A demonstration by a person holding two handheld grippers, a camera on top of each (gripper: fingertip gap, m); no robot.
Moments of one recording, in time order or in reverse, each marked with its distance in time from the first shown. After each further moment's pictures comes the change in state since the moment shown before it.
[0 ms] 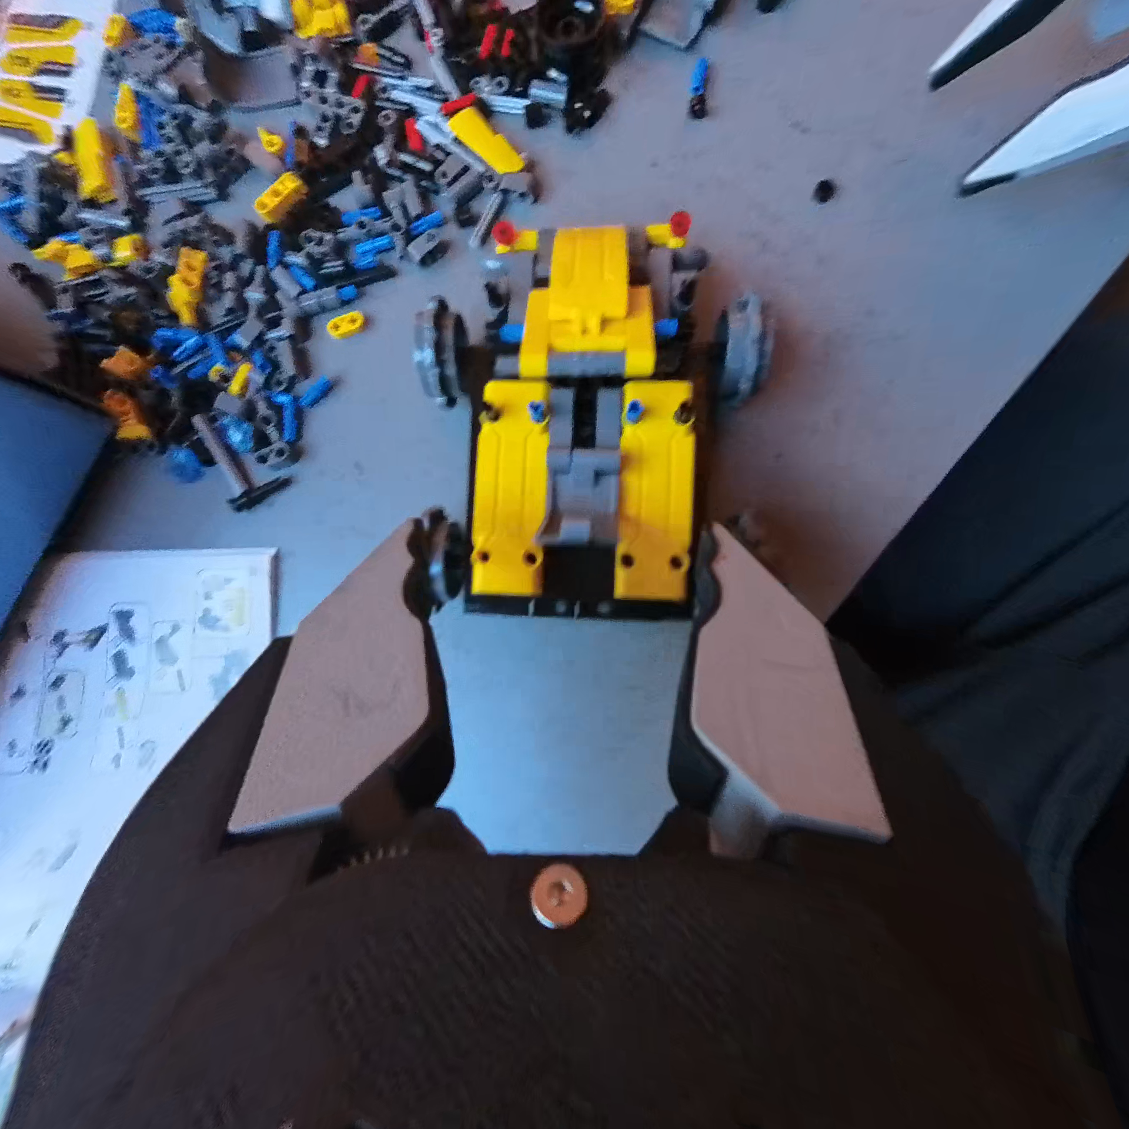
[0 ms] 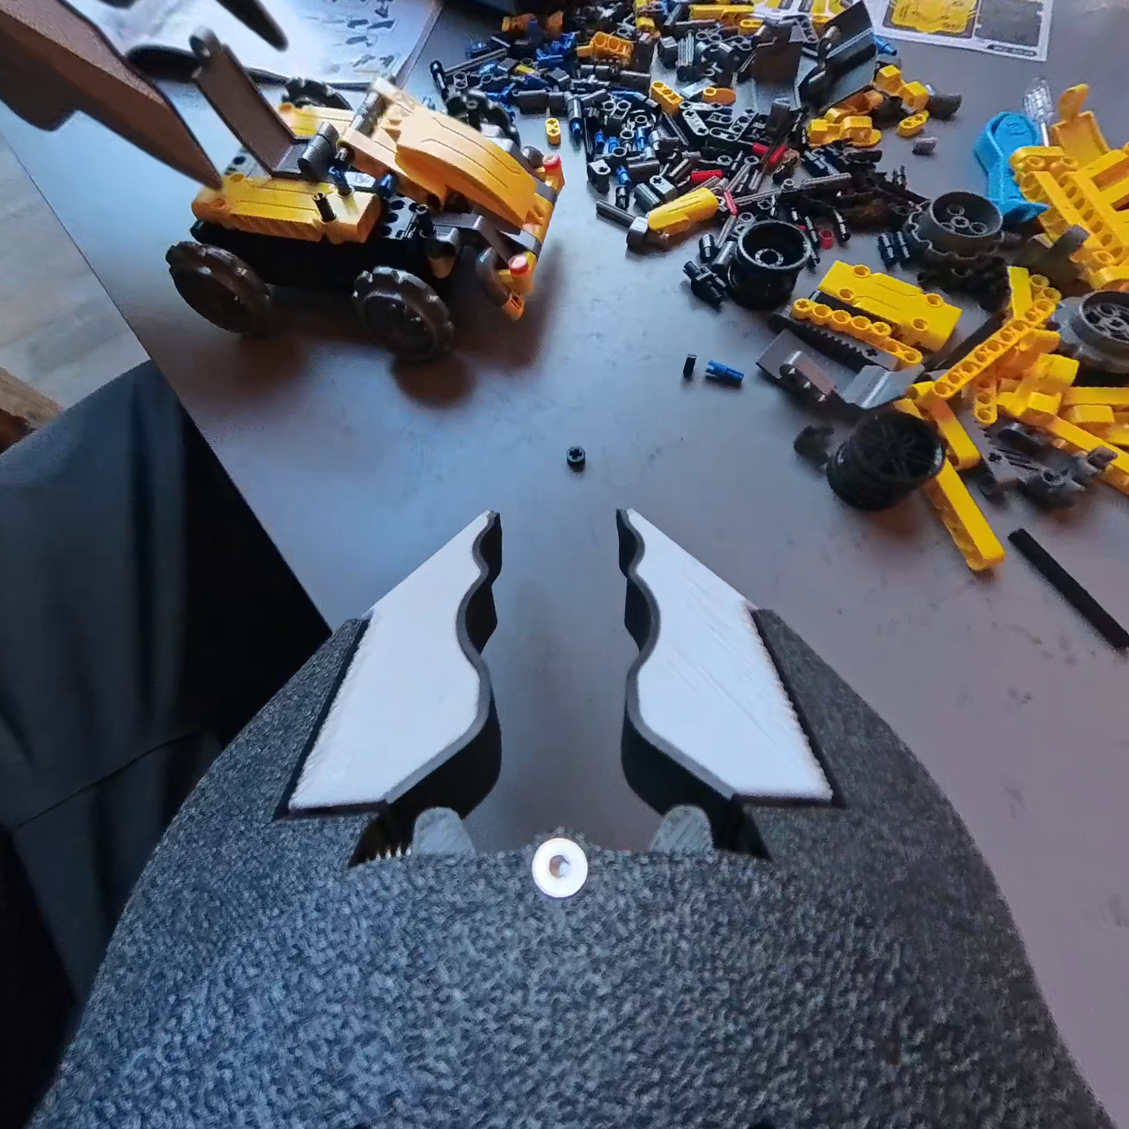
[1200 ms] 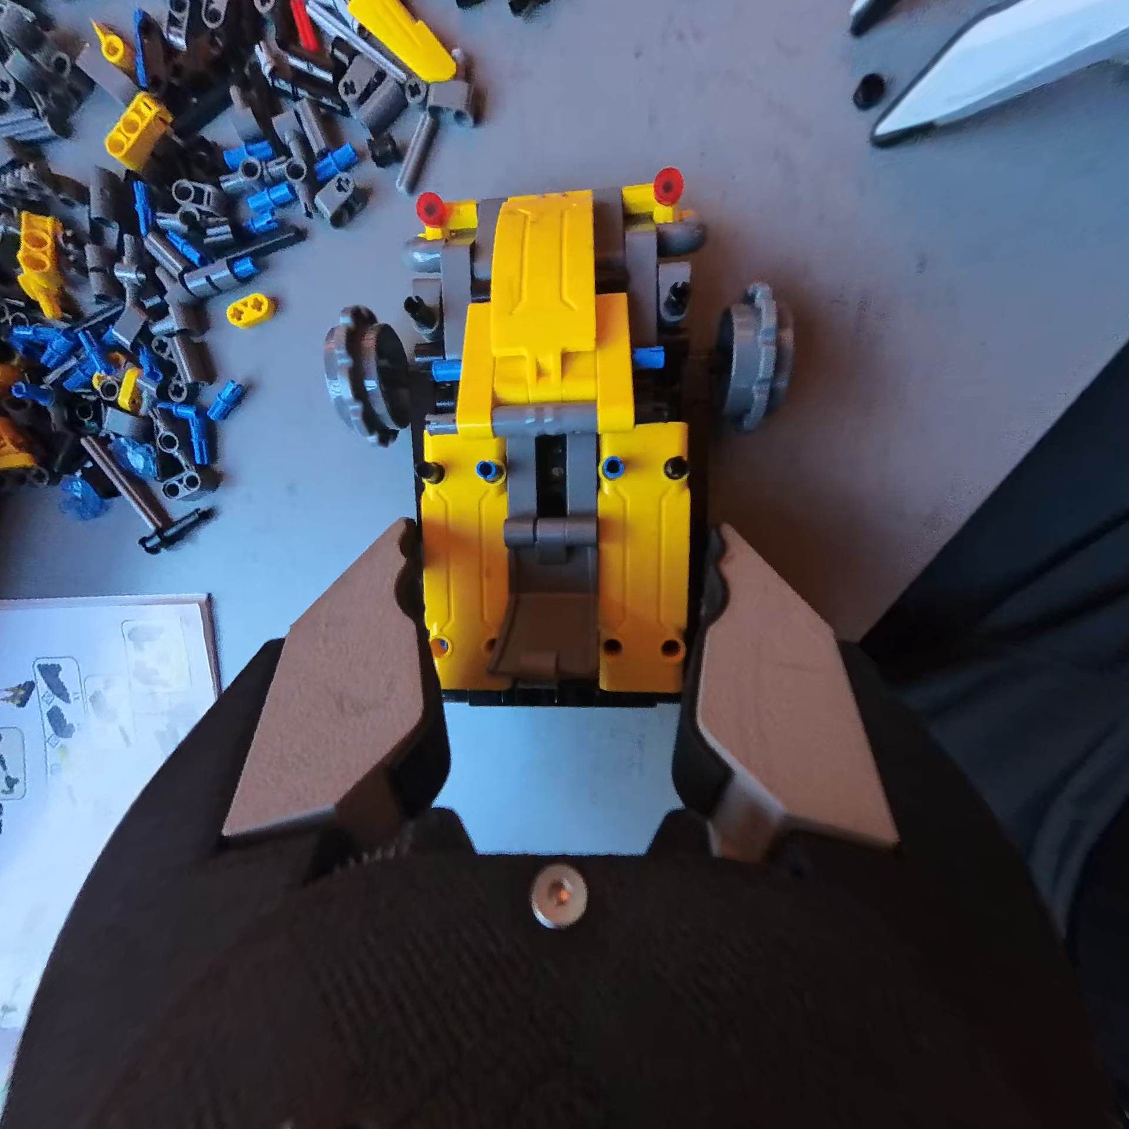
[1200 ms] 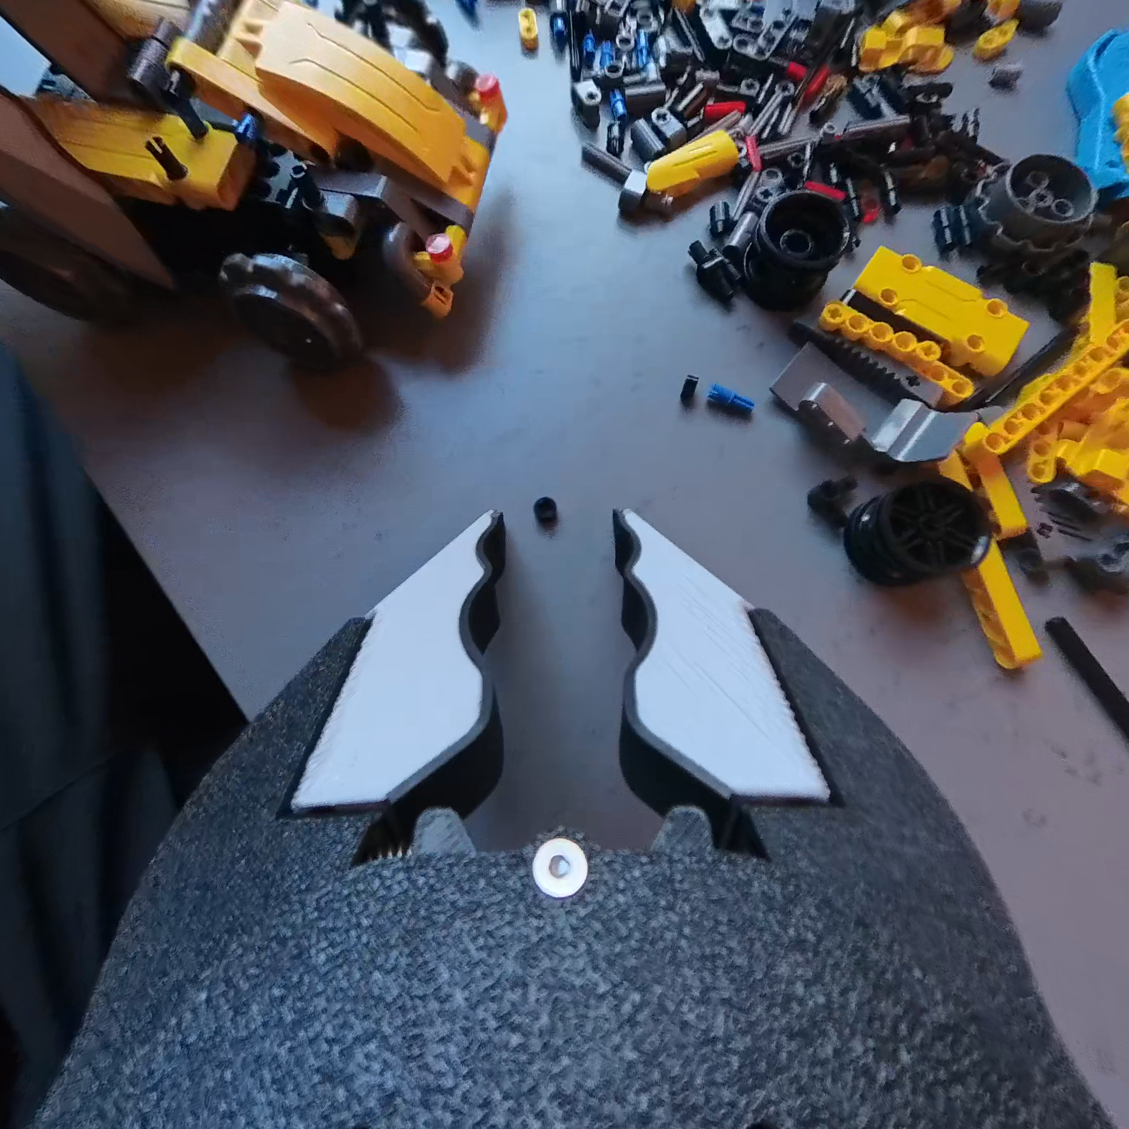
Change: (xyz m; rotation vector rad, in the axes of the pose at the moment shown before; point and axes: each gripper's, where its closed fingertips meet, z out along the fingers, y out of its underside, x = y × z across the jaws) left arm 0.010 0.006 0.035 -0.160 0.014 0.036; right arm 0.010 -0.001 0.040 -0.158 0.004 -0.019
